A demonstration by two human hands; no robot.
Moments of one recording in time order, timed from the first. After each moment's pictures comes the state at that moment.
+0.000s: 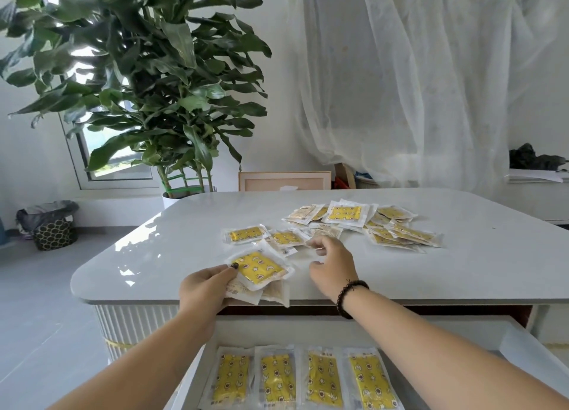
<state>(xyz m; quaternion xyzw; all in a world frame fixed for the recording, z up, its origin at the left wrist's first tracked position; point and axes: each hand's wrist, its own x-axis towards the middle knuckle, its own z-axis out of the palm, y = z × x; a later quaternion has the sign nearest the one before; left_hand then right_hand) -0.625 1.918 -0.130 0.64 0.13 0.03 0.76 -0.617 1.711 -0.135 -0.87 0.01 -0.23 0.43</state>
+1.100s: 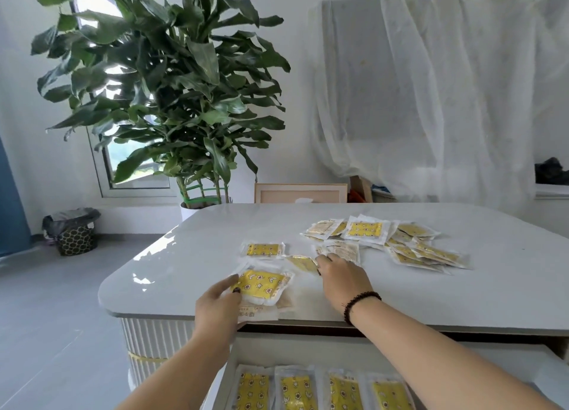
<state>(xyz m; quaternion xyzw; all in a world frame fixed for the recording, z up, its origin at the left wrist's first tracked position) -0.631 1.935 -0.125 0.65 0.13 0.04 0.75 -0.592 1.730 -0.125 -0.98 -0.04 -0.21 0.04</state>
